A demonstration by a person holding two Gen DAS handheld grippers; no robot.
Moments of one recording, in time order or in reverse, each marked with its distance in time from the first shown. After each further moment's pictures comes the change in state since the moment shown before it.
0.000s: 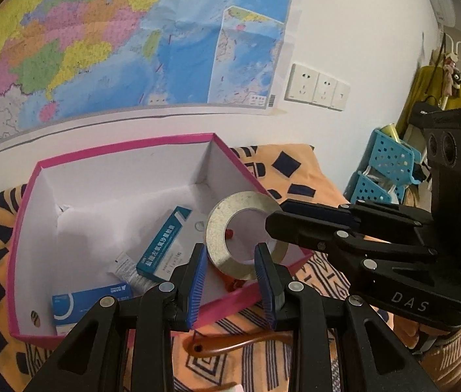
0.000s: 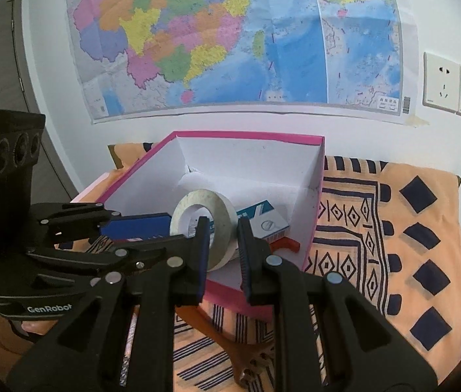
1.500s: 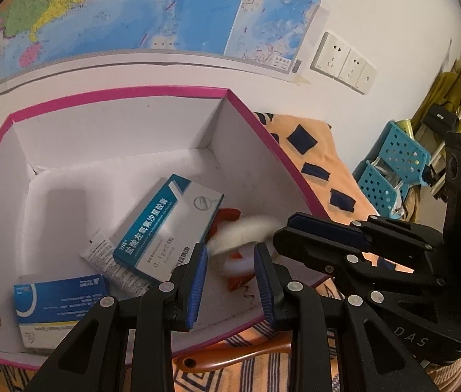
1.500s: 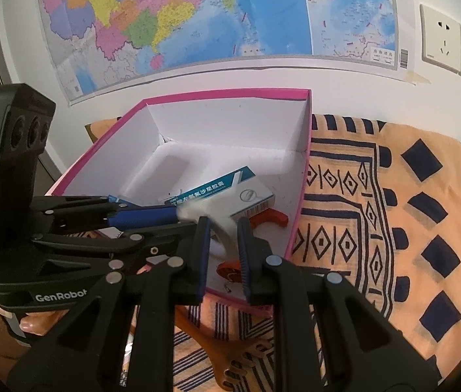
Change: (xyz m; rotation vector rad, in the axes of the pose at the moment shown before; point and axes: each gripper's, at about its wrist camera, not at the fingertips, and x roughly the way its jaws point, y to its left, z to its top) left arm 0.062 0.020 0.001 -0.106 0.145 -0.043; right arm 0.036 -0.028 -0.010 0.057 0.123 -0.041
